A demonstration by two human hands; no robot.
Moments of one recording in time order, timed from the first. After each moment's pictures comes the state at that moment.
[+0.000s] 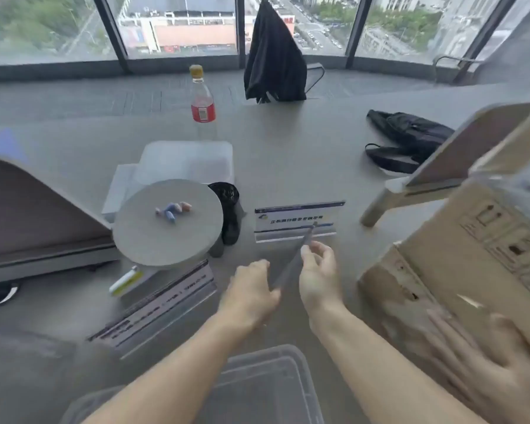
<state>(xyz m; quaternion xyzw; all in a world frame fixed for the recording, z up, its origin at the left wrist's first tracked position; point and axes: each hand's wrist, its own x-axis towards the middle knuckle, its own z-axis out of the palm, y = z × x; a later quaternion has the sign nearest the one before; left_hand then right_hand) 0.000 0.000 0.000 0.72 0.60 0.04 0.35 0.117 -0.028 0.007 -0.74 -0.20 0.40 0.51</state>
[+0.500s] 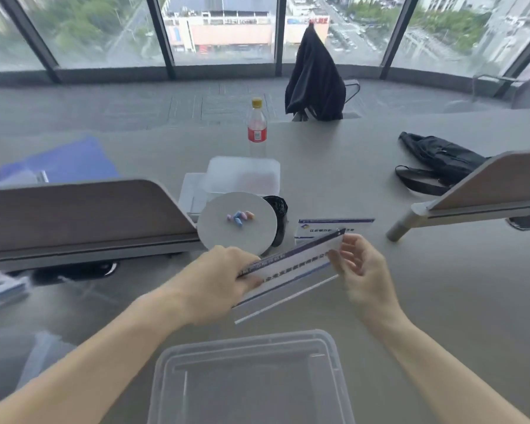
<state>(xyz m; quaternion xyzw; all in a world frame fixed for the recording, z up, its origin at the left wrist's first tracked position) -0.149 -0.021 0.189 0.80 0.49 0.01 0.34 0.092 -0.069 0.131 -0.67 -0.45 0.35 0.47</state>
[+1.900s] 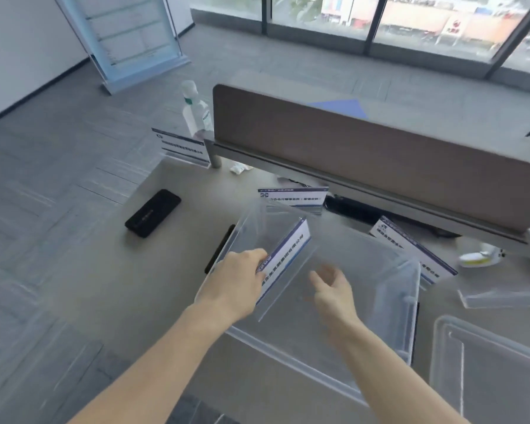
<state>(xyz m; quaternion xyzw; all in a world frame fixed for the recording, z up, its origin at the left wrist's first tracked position) -0.726 -0.223 0.167 0.57 0.77 0.10 0.28 -0.559 -0.179 0.103 -0.67 -0.37 0.59 0.25</state>
